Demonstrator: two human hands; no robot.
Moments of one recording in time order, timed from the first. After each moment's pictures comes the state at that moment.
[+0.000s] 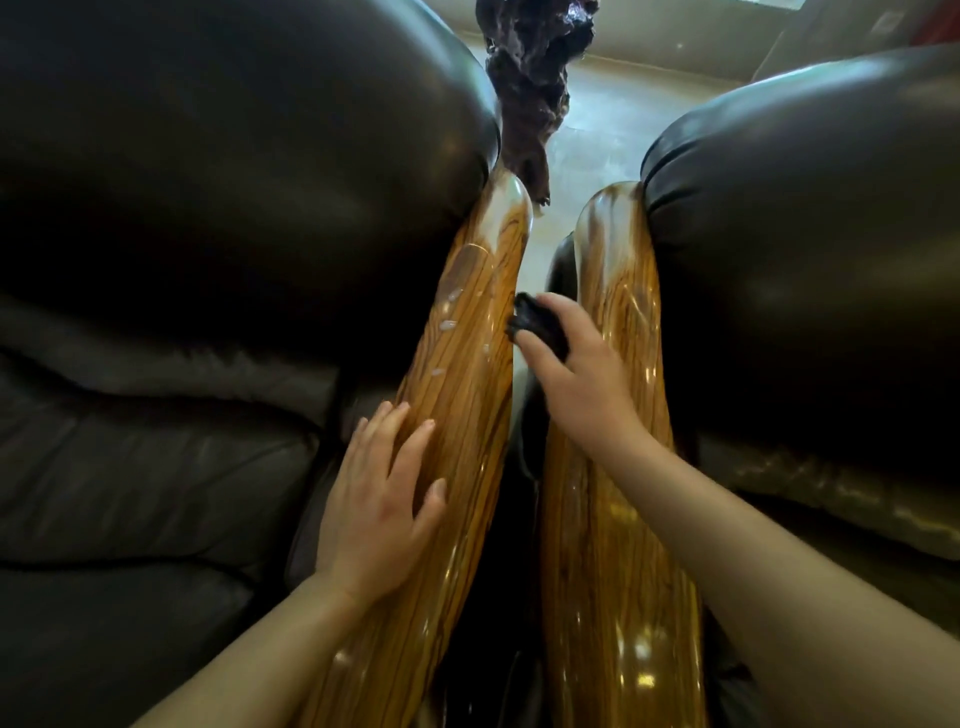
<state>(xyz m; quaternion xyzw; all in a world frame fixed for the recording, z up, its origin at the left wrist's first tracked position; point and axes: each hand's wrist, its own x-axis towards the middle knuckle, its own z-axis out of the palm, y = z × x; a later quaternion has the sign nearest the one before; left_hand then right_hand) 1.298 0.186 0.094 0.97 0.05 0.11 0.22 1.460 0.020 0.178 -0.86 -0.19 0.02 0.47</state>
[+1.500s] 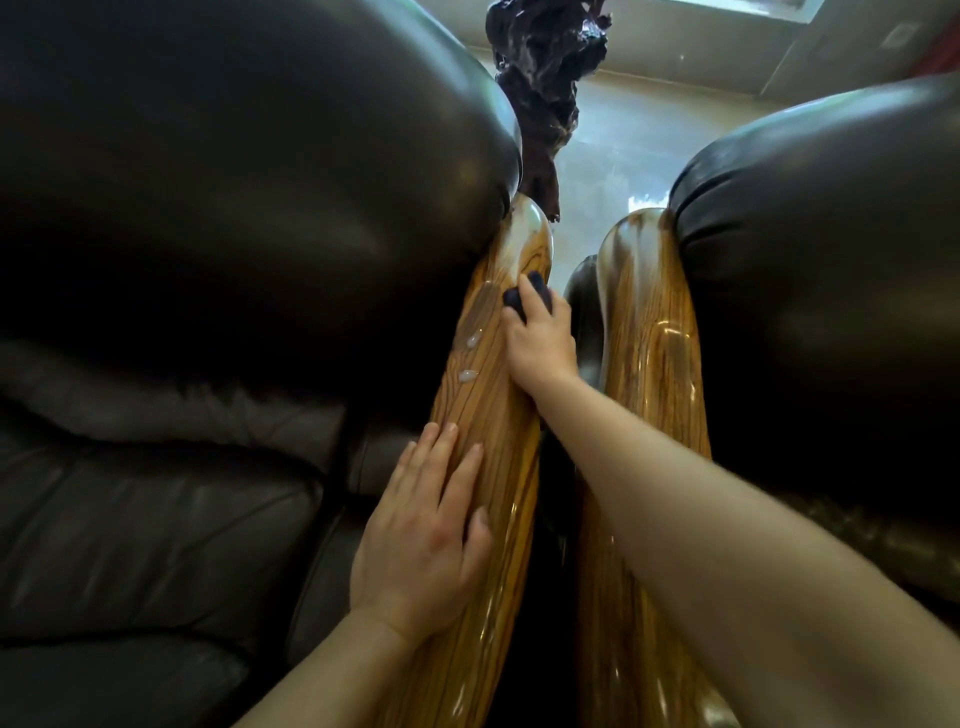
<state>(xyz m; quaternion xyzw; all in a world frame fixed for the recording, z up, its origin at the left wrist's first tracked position) 1.348 0.185 0.098 0.98 0.04 0.08 0.19 1.572 0.110 0.121 -0.89 -0.02 0.11 0.44</state>
